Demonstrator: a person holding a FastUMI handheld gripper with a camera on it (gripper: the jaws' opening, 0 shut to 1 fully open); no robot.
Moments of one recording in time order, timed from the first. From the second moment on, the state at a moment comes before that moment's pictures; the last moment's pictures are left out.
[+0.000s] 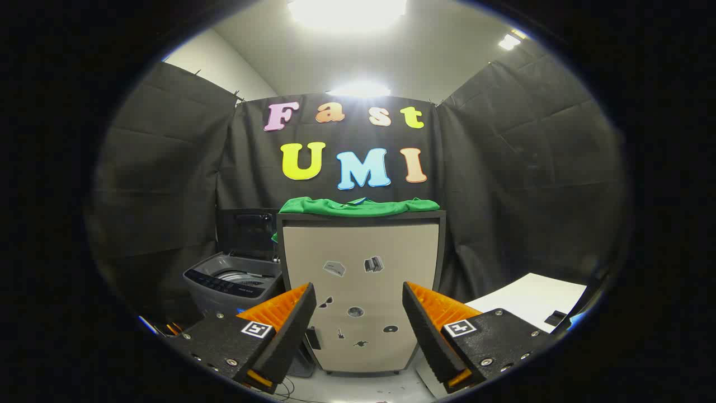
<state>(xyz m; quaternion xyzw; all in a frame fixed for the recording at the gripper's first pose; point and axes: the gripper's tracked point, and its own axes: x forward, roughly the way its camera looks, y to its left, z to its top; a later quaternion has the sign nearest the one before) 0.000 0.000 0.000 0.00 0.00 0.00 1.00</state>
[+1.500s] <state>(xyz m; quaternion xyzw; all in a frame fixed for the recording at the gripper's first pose) 0.086 0.008 0.122 0.03 -0.02 0.00 1.00</state>
